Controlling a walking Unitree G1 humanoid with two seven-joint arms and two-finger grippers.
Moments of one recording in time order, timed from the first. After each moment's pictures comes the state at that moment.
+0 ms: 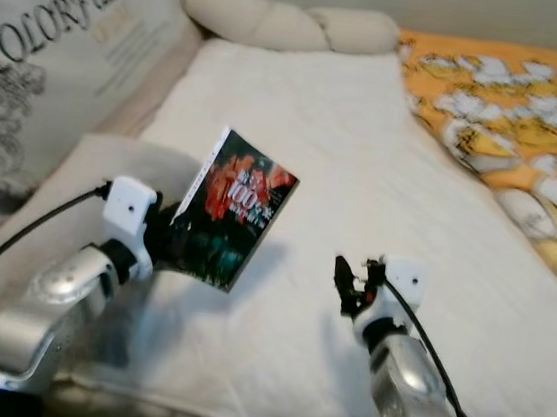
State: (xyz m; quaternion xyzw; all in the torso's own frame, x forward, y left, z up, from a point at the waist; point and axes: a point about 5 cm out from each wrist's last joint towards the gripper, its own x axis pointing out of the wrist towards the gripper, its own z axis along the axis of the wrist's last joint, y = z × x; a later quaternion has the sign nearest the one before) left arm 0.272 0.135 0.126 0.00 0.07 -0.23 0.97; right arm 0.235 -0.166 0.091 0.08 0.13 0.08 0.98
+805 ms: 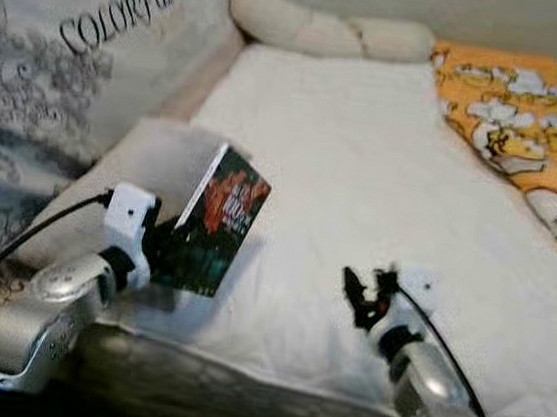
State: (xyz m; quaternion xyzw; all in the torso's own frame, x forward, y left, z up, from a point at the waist) left arm 0.269 0.133 0.115 -0.02 0.13 -0.24 0.96; right arm 0.228 -0.192 0.089 0.06 0.17 0.09 0.98
